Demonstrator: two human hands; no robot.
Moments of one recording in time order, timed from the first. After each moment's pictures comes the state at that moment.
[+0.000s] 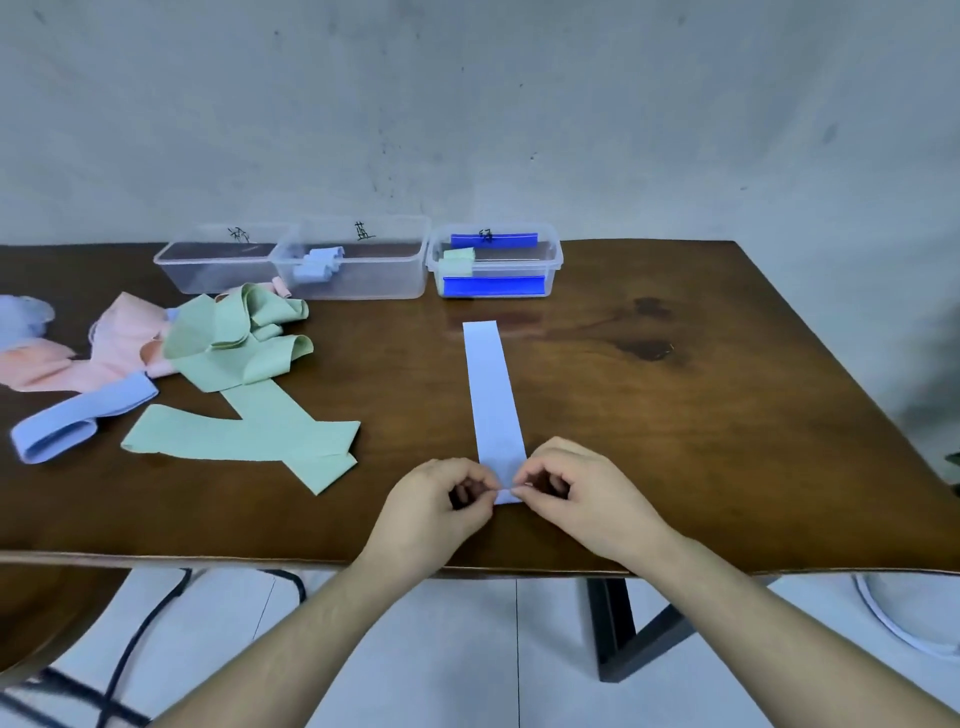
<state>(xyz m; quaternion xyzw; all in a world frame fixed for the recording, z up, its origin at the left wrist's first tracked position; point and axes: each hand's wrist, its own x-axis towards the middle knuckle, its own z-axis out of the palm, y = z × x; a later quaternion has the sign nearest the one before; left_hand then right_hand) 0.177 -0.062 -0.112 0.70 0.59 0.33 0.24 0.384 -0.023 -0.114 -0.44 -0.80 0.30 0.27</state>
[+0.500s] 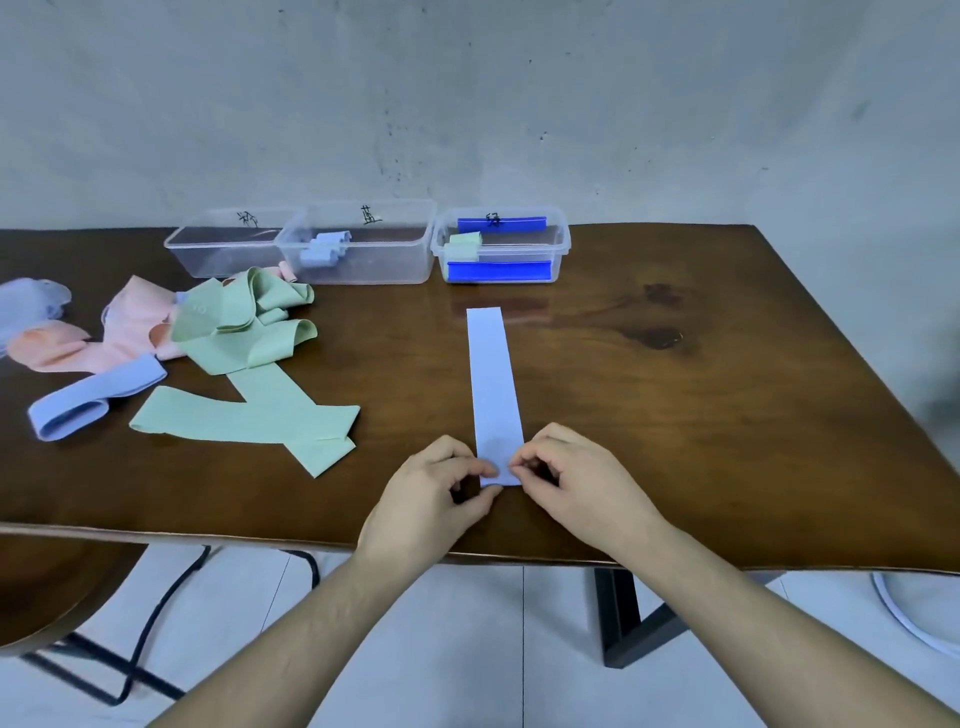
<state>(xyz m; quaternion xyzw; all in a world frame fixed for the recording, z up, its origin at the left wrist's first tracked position) 0.182 -0.065 -0.122 0.73 0.58 0.32 0.14 0.381 -0.019 -0.115 -0.46 -0.83 0.23 0.22</state>
